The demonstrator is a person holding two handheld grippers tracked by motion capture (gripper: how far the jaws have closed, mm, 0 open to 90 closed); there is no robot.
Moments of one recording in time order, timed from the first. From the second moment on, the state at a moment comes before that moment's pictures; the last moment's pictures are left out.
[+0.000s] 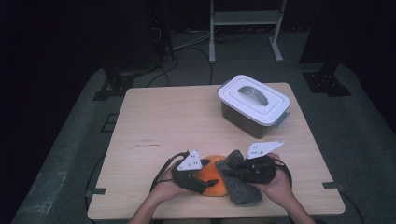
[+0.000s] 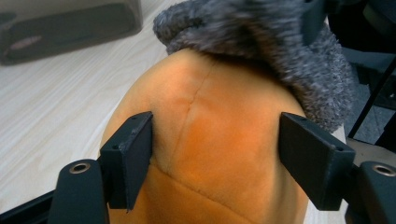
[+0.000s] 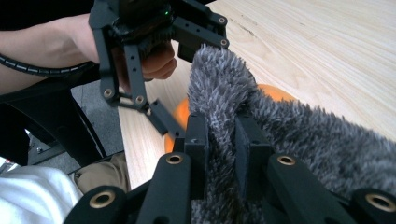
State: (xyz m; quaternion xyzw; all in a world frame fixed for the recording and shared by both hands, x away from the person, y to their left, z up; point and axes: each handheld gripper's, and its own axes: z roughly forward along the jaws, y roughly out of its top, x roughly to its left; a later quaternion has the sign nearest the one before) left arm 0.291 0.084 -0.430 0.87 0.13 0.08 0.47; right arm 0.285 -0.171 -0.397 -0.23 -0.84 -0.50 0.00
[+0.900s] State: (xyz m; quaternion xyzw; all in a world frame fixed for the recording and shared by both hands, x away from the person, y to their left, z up) left arm 0.302 0.087 -0.429 0.87 0.13 0.05 0.47; right arm 0.295 -0.181 -0.414 -0.24 -0.84 -0.48 0.04
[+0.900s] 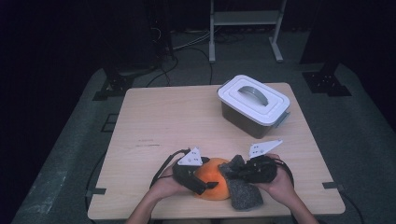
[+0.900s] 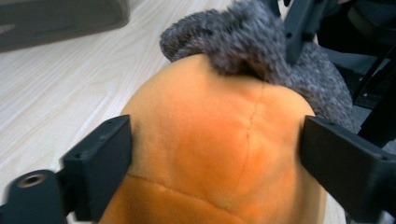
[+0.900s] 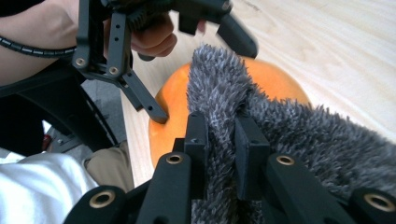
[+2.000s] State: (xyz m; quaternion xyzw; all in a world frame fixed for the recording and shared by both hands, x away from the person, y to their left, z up) left arm 0.297 0.092 -0.424 0.87 0.10 0.09 0.47; right arm 0.297 -0.184 -0.413 -0.26 -0.83 -0.49 0.03
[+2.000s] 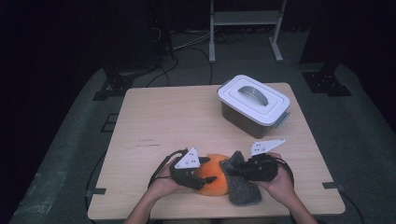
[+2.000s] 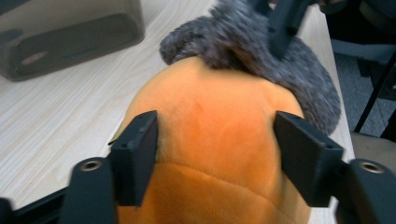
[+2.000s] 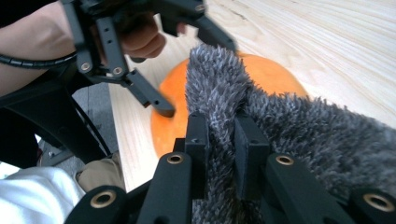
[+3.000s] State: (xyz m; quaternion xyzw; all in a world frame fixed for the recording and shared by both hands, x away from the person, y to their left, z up) left arm 0.297 0.092 -0.416 0.87 0.10 0.07 0.47; right arm 0.292 -0.184 -0.409 -0.26 -0.83 -0.48 0.01
